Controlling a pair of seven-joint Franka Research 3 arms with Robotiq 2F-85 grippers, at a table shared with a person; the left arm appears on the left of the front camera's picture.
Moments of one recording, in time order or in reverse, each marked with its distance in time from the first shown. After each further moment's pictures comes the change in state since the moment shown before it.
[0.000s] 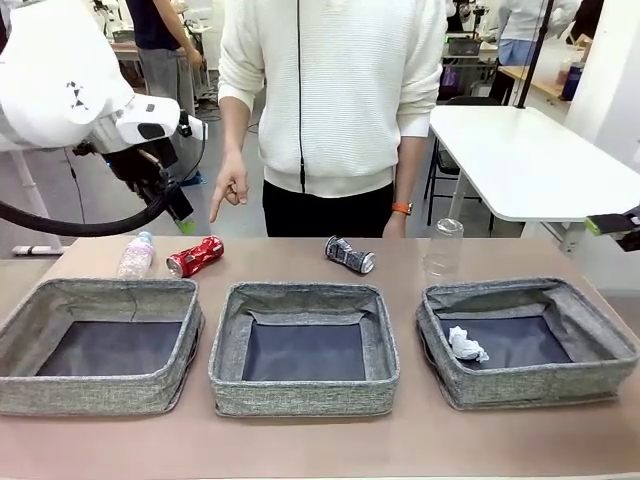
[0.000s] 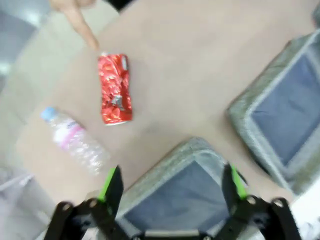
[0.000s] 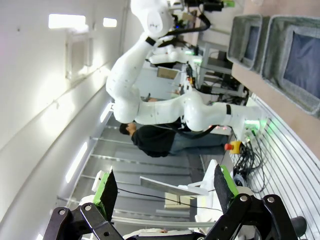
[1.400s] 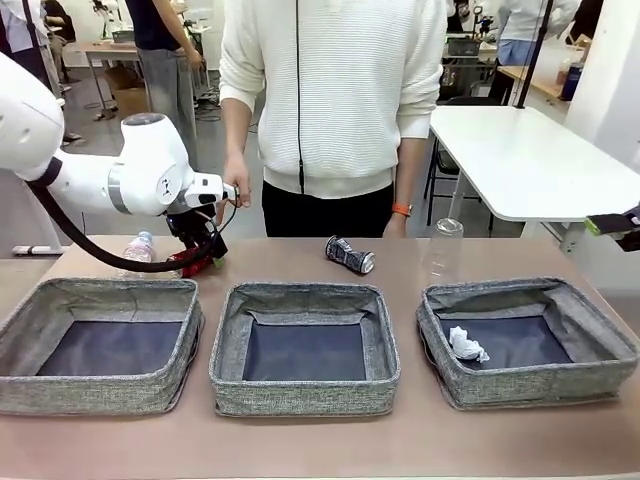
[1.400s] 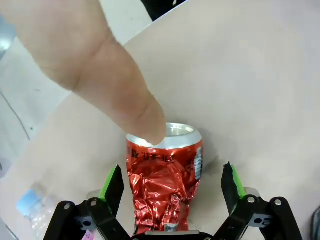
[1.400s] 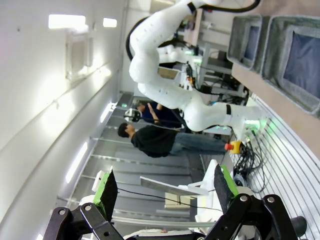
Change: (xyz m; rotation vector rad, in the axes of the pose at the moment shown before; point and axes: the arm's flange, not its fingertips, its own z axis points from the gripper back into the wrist) left arm 0.055 0.094 -0.212 0.037 0.080 0.100; right arm 0.000 0.000 0.000 0.000 0.000 -0.001
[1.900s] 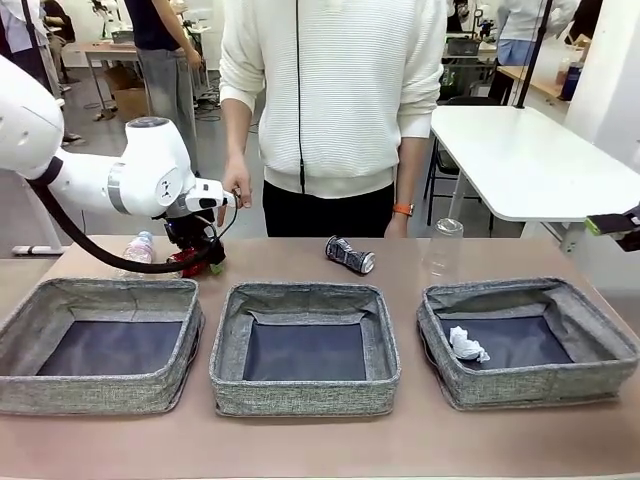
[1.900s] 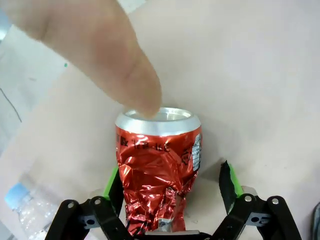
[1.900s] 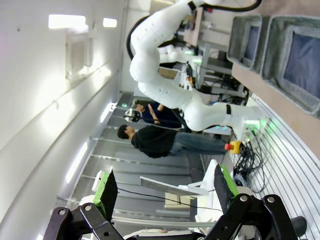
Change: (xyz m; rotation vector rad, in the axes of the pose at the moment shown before) left arm -0.006 -0.002 -0.006 -0.020 0.062 0.015; right arm 0.000 0.000 0.000 0.000 0.000 0.000
